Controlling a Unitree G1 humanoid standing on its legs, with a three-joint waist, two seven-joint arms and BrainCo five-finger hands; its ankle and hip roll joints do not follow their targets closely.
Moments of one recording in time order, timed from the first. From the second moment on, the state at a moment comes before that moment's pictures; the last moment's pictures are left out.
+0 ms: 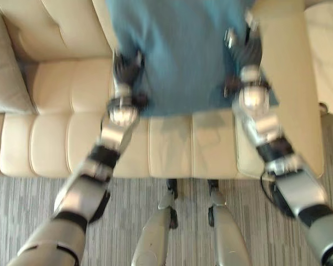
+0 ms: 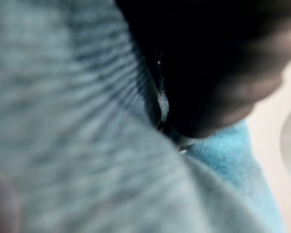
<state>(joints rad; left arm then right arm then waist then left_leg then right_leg) -1.31 0.42 -0.41 0.84 -0.41 -0.29 0.51 -1.39 -0.37 0.30 0.74 0.31 -0.24 -0.48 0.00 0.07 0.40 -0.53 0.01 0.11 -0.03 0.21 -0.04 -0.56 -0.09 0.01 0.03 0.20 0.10</state>
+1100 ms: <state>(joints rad) -0.58 0.63 -0.24 0.35 -0.49 -0.36 0.28 -0.64 -0.69 0.26 0.25 0.41 -0.28 -0.27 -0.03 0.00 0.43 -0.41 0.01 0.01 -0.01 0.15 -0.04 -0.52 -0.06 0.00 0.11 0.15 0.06</state>
